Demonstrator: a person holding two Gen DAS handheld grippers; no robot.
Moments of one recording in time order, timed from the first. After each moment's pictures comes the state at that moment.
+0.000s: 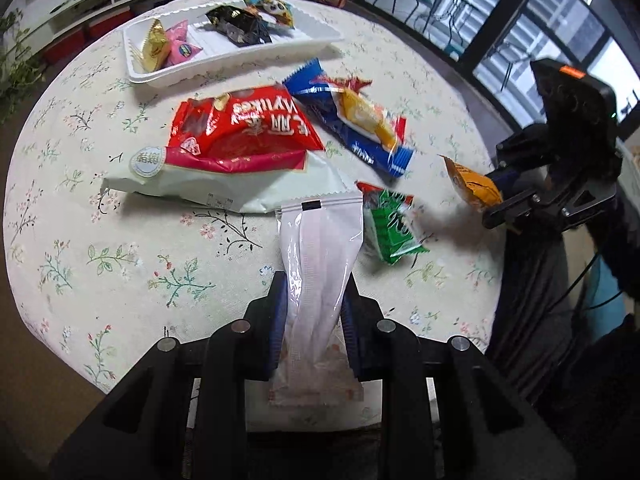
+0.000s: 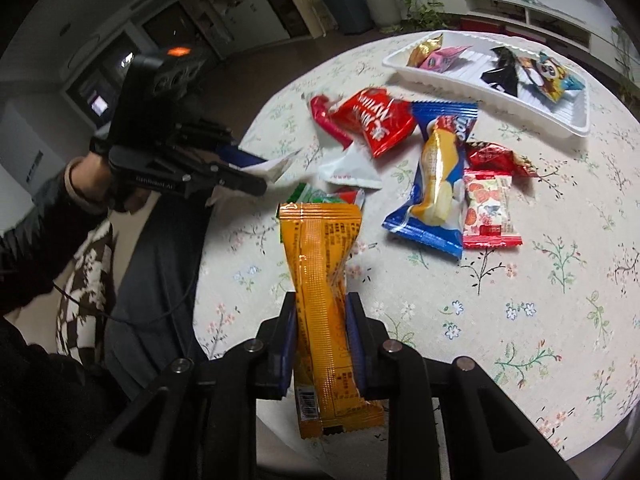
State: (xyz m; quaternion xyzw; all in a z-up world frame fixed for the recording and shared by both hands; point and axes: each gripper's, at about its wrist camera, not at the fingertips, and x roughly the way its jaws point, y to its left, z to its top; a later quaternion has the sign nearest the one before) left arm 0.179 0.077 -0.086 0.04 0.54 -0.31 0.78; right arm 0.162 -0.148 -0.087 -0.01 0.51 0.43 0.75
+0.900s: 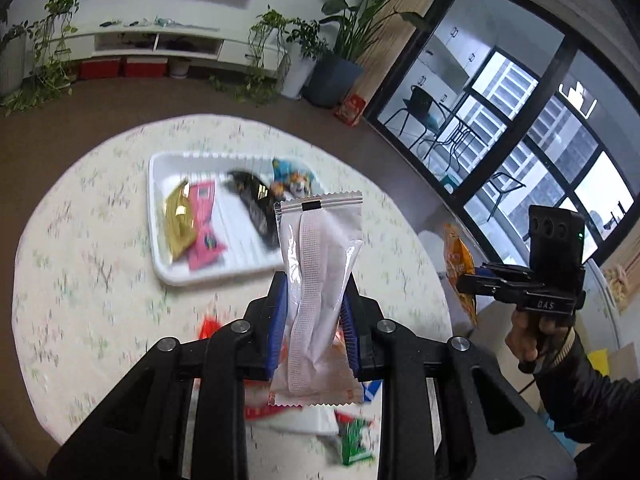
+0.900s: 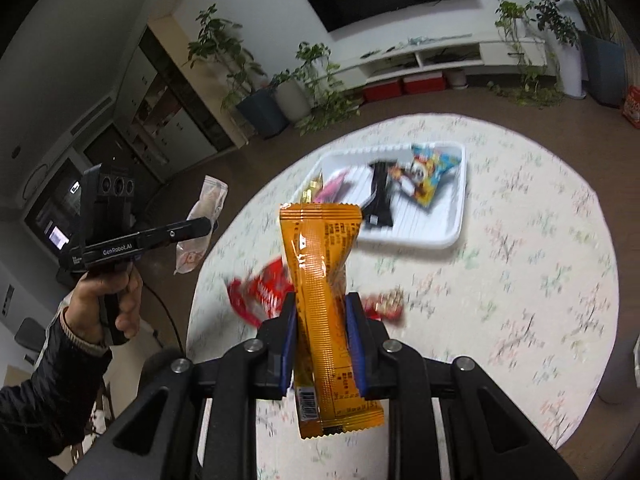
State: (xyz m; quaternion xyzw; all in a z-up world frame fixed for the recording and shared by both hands) left arm 0.301 0.087 0.024 -0.12 0.40 -0.29 0.86; right arm 0.251 -0.216 -0.002 0.12 0.41 0.29 0.86
